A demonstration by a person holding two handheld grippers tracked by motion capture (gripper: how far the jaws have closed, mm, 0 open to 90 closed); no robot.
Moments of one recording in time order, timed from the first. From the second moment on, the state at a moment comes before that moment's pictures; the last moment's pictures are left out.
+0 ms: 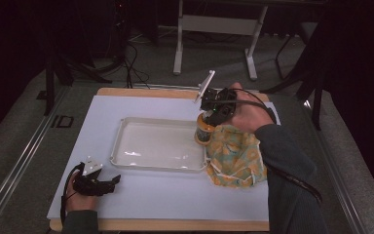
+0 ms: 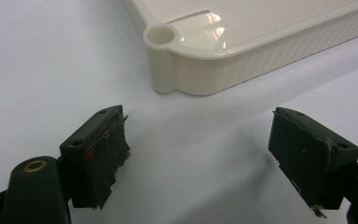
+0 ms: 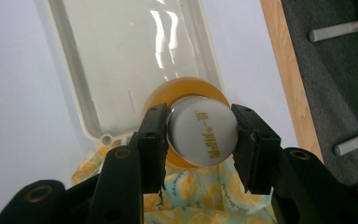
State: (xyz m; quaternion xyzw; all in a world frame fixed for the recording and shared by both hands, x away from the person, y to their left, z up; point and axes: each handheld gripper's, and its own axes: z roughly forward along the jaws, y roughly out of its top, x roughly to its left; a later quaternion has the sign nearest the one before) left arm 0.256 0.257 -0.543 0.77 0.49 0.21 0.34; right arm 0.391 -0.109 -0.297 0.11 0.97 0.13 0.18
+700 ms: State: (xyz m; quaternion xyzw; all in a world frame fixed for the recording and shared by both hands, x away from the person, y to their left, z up) left arm 0.257 0.257 -0.543 0.78 0.49 0.21 0.34; right arm 0.384 -0.089 -0.314 0.09 0.97 0.14 0.17
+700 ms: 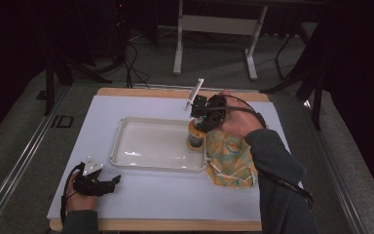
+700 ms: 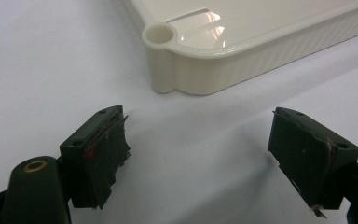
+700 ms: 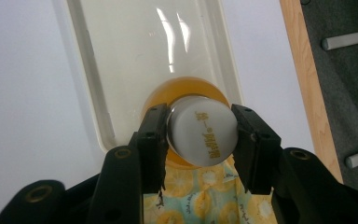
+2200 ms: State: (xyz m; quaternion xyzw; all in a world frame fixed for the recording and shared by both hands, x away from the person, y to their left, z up) left arm 0.257 0.257 -0.543 0.78 0.49 0.21 0.34; right arm 0.364 -0.079 -0.353 0.08 0.98 0.11 0.13
